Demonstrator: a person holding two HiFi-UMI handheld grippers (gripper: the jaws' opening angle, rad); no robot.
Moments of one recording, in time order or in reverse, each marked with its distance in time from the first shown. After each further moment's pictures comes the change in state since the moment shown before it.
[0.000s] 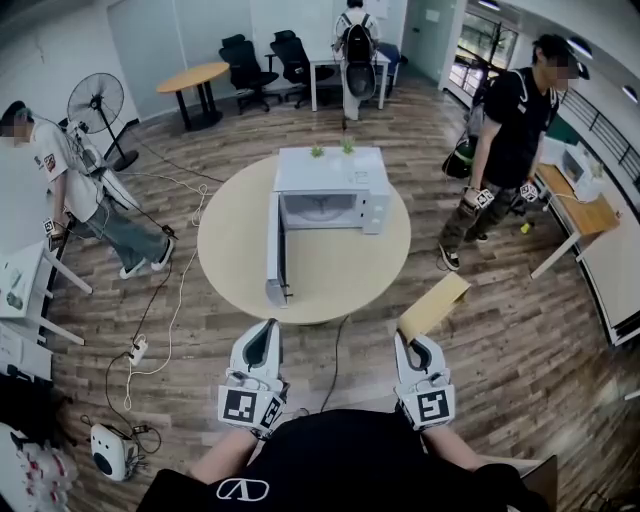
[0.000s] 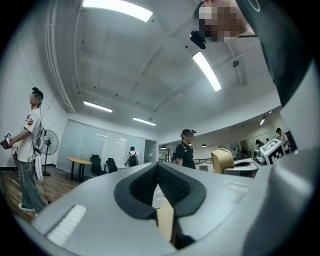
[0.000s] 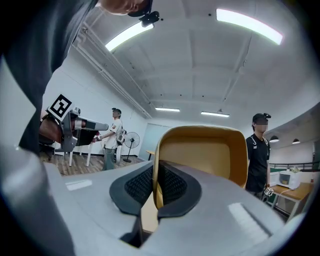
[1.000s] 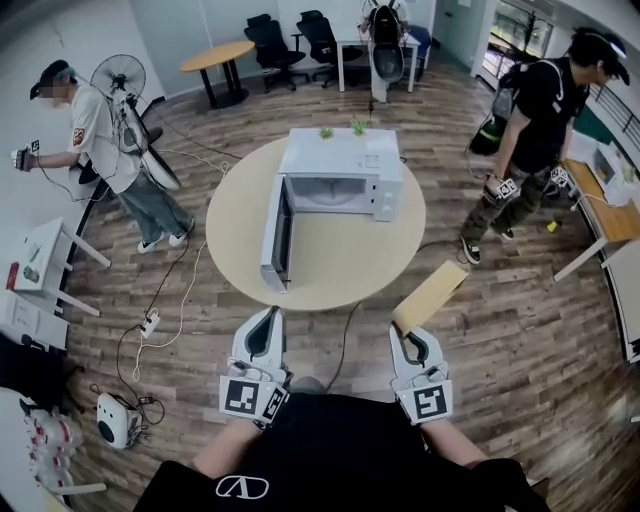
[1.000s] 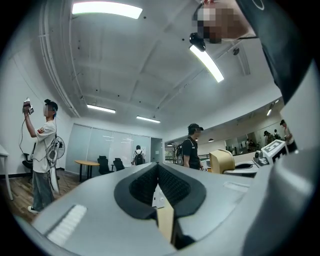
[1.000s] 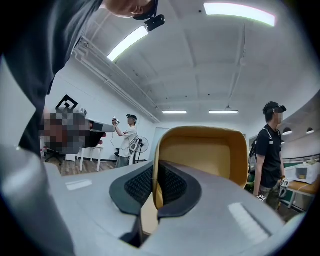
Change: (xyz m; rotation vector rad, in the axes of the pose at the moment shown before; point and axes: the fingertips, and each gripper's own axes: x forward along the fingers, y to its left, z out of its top) left arm 0.041 -0.045 -0.017 0.053 0.026 0.089; right arm 0.013 -0.039 -0.031 0.041 -0.050 0.142
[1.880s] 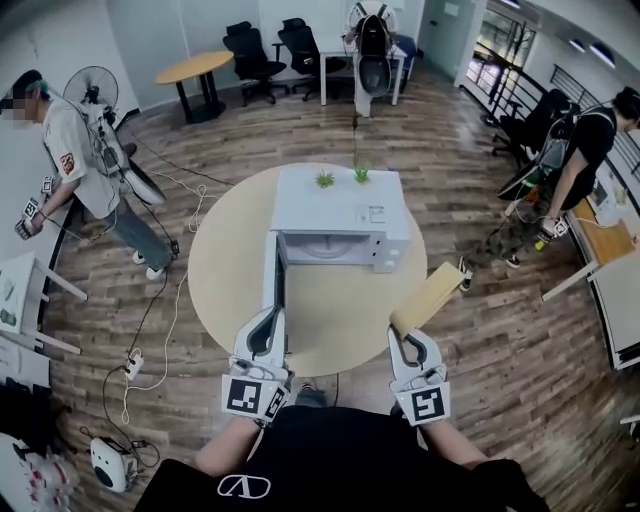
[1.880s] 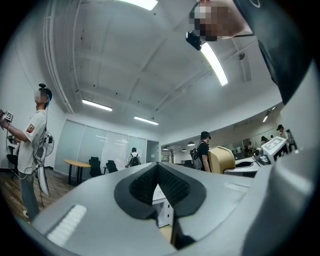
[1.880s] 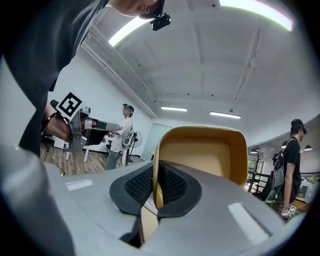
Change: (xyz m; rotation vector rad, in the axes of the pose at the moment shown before) left arm 0.194 0.130 -0.023 -0.030 -0.049 -0.077; right arm 0.206 -0.074 0.005 -0.096 0.045 -0.057
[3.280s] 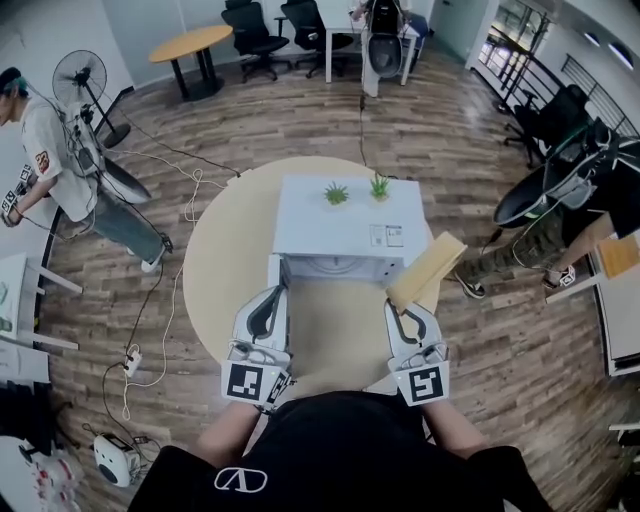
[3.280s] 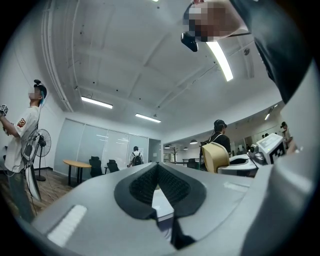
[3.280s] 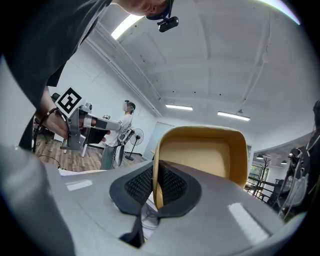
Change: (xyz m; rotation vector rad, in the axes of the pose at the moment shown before) left arm 0.131 0.087 -0.022 0.007 0.015 0.003; right arm 0.165 -0.055 -0.001 -0.056 0.033 0.046
